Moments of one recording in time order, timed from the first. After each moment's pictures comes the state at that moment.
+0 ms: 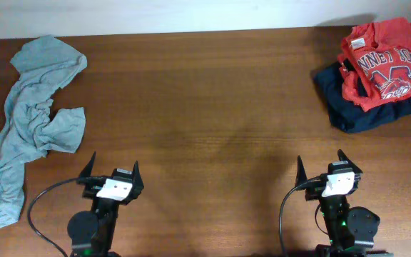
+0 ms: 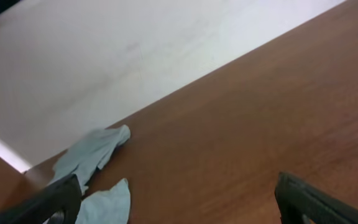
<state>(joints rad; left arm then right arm) 0.05 0.25 0.02 0.13 0.15 0.48 -0.16 0.01 0.01 -0.05 -0.23 -0.13</state>
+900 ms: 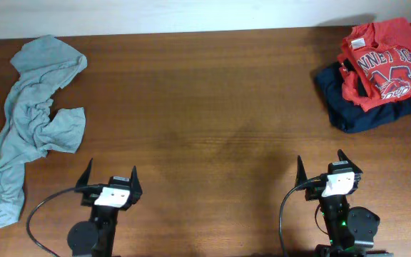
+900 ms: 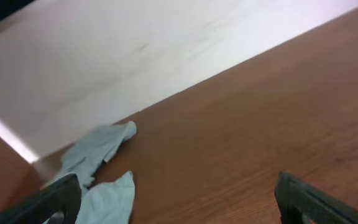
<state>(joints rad) 0.05 0.01 0.02 -0.07 0.11 0.41 -0.16 0.01 0.01 -0.05 -0.23 -0.13</state>
